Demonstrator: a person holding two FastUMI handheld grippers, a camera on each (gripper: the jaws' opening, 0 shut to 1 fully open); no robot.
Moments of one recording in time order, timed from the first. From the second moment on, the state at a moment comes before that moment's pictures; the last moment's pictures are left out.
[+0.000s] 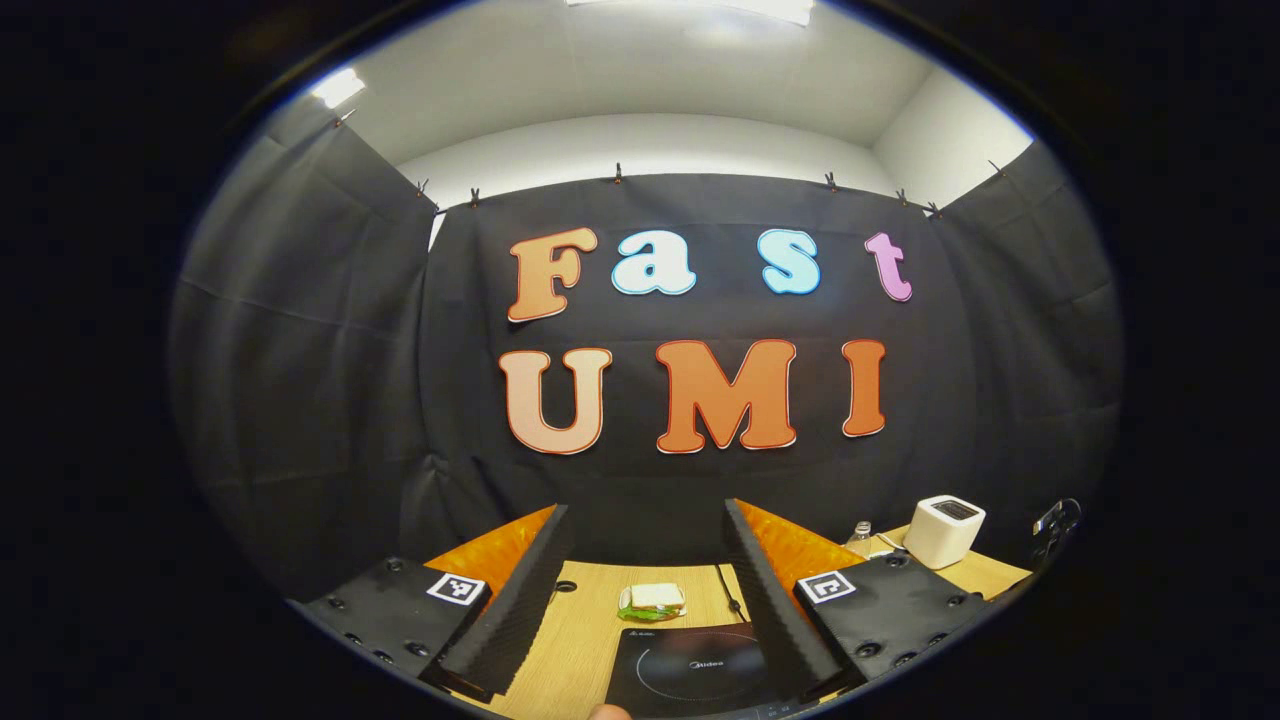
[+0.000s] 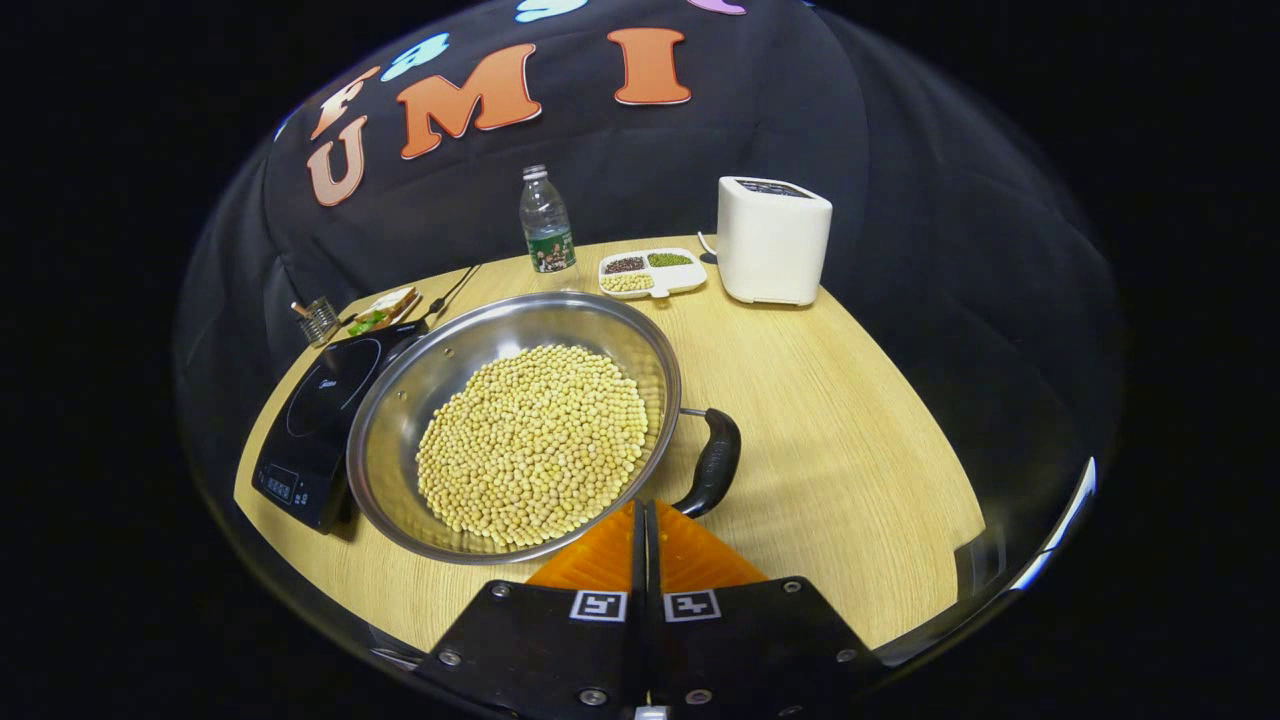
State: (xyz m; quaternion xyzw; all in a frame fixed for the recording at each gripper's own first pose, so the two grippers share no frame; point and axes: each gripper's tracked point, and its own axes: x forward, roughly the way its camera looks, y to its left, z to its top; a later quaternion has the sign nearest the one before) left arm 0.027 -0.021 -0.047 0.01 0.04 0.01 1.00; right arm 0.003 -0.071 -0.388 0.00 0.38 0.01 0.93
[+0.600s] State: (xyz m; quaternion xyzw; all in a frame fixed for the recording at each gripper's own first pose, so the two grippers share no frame) left arm 0.046 -0.031 -0.063 0.01 0.05 0.01 1.00; right arm 0.039 -0.089 -0.389 -0.01 0.37 0.01 0.93
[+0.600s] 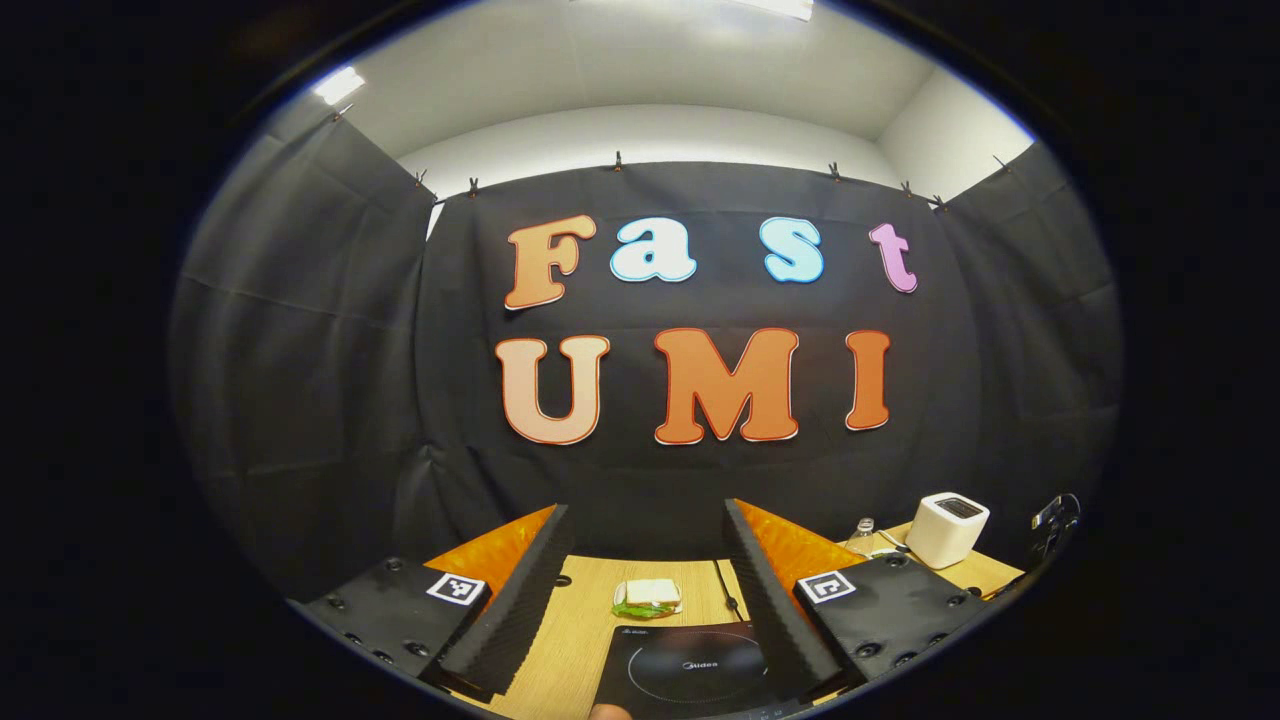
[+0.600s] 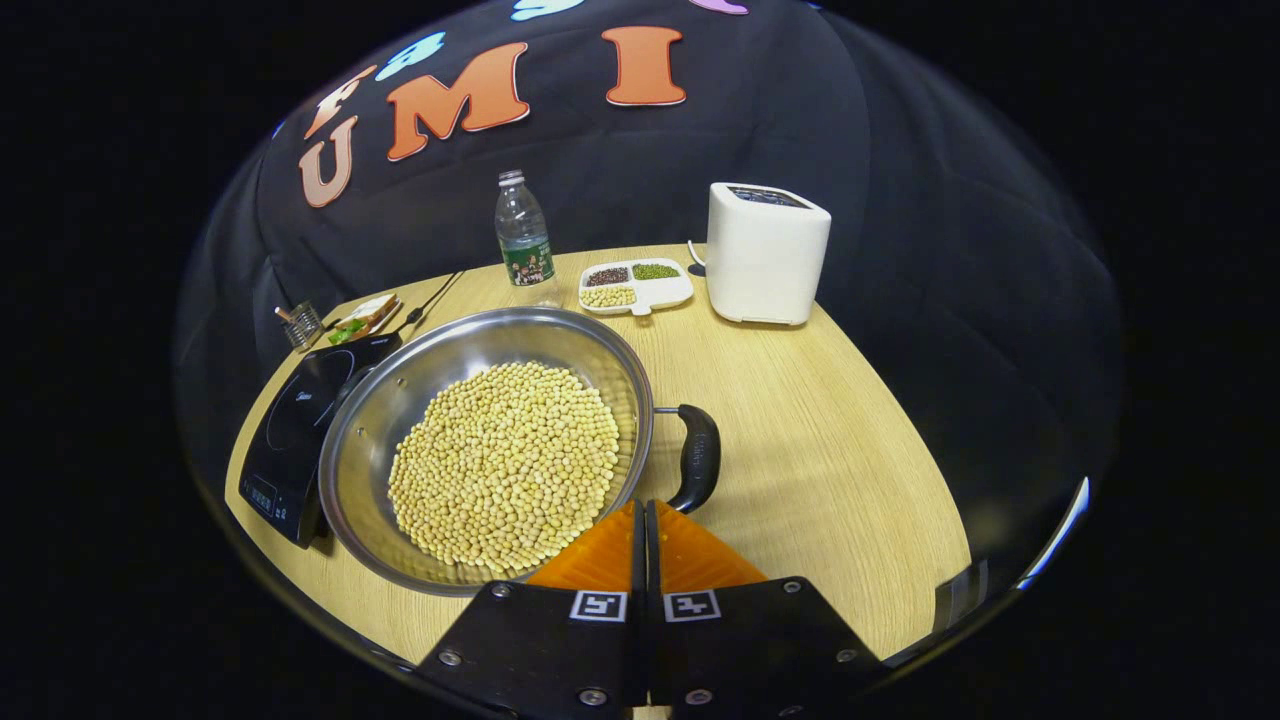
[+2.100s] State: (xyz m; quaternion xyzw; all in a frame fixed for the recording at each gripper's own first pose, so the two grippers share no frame) left arm 0.063 -0.232 -0.276 -0.02 0.18 -0.09 0.98; right arm 0.098 -0.092 -0.358 0.04 0.30 0.01 0.95
